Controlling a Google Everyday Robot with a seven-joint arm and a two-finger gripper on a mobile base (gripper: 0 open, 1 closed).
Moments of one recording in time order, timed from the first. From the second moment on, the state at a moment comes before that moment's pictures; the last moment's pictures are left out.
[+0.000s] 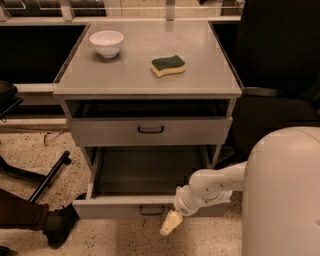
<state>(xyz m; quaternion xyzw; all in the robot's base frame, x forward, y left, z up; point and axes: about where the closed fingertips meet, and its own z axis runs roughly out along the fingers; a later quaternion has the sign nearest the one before) 0.496 -0.052 0.409 -0.53 0.82 0.15 0.17</state>
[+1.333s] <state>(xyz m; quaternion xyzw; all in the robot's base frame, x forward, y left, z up) 0.414 -0.111 0.428 -0.50 0.84 0.18 0.14</state>
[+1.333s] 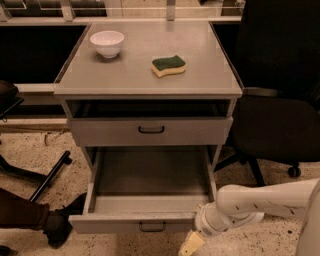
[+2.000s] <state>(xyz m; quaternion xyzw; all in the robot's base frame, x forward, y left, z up) 0.381 -0.099 0.428 -0.52 0.82 0.22 0.10</state>
